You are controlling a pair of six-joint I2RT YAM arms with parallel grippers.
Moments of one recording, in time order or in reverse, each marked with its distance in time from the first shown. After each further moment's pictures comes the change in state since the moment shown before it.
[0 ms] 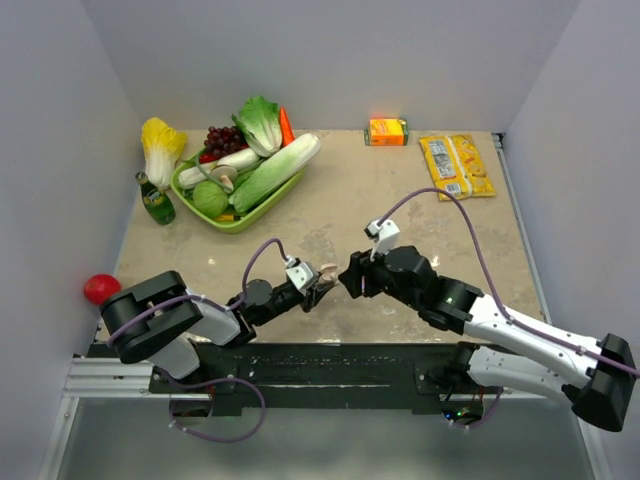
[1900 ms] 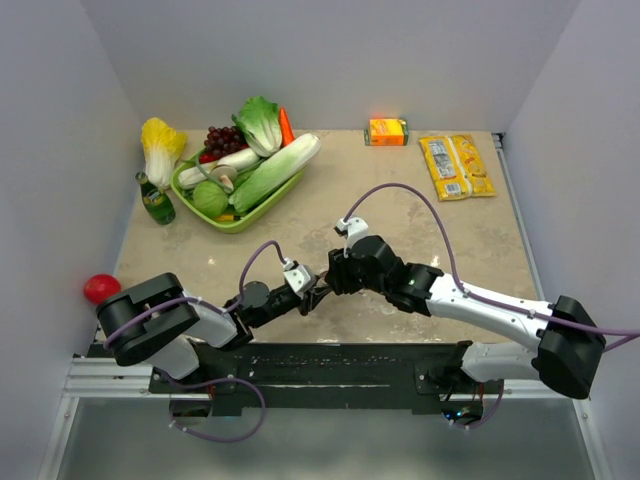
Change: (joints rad) left arm 0.000 -0.022 -0.028 -0.001 0.029 -0.007; right arm 0.000 0.335 0.098 0.043 -0.073 -0.010
